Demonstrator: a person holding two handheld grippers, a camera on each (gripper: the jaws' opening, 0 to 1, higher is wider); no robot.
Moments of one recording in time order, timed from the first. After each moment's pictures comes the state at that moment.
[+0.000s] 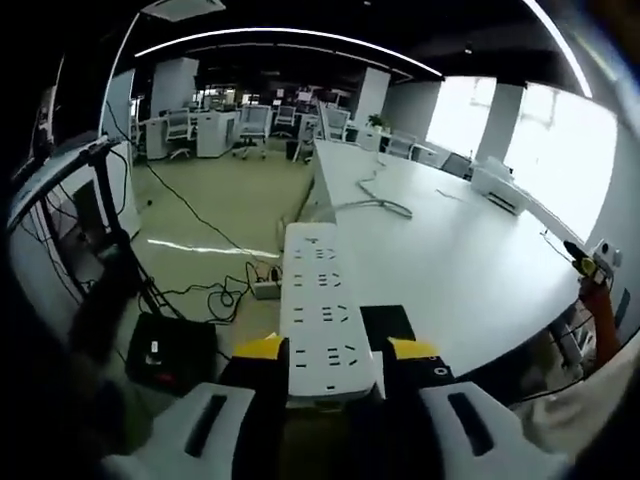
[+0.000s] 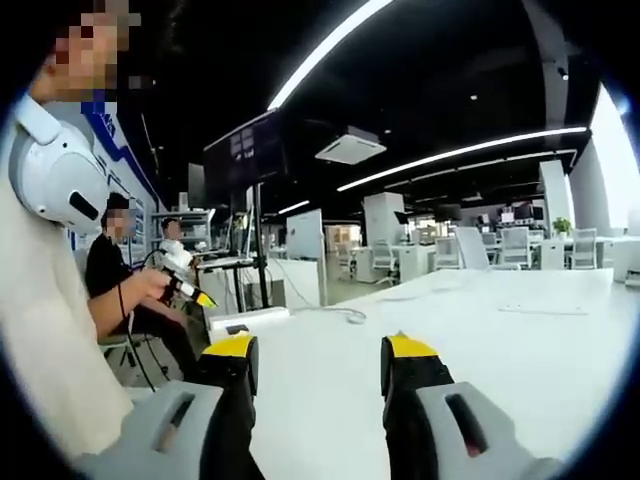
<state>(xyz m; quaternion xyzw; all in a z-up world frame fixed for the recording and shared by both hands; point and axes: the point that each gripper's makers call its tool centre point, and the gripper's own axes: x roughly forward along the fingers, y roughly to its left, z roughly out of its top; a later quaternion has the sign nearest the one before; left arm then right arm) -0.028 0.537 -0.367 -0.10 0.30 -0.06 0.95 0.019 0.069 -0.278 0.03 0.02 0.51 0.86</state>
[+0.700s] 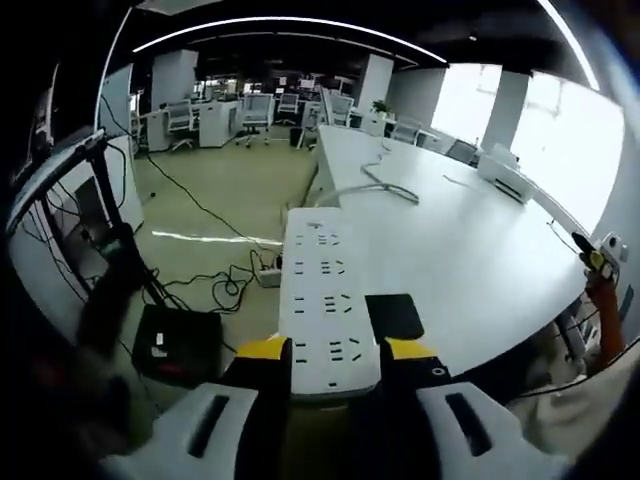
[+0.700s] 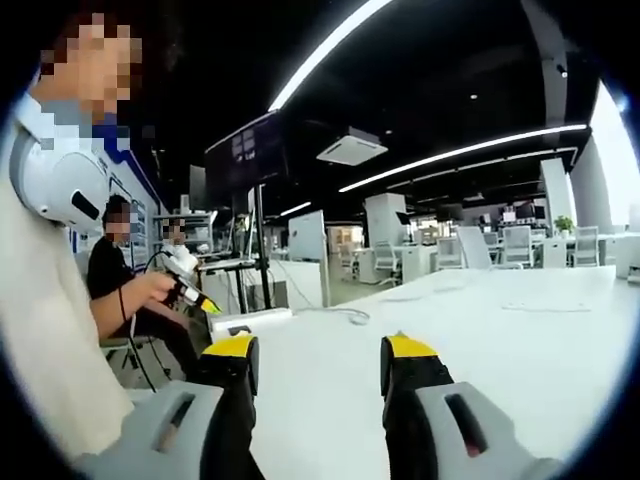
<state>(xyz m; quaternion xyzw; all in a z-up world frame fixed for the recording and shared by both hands) -0.026 0.536 -0.382 -0.08 0.33 -0.05 0.94 0.020 0.074 -0.282 0.03 0.02 0.51 0.86</state>
